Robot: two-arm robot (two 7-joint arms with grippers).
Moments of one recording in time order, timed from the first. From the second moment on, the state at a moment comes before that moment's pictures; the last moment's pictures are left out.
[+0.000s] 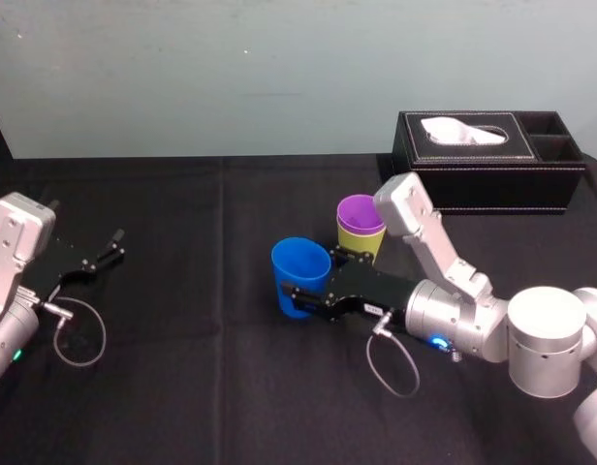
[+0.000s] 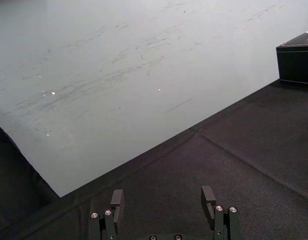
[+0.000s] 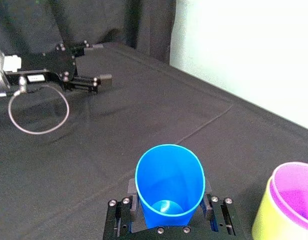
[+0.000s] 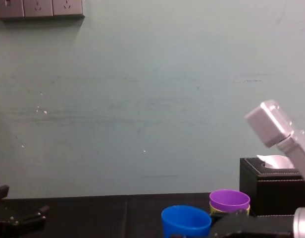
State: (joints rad) left arm -0.20 0.60 0.45 -1.41 -0.25 -0.12 0.03; right arm 0.33 0.40 -0.52 -1.42 0.31 0.18 0.50
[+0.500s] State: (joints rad) left arm -0.20 0.60 0.45 -1.41 -0.25 -0.12 0.03; right arm 0.31 0.48 -0.44 -1.61 0.35 0.26 0.45
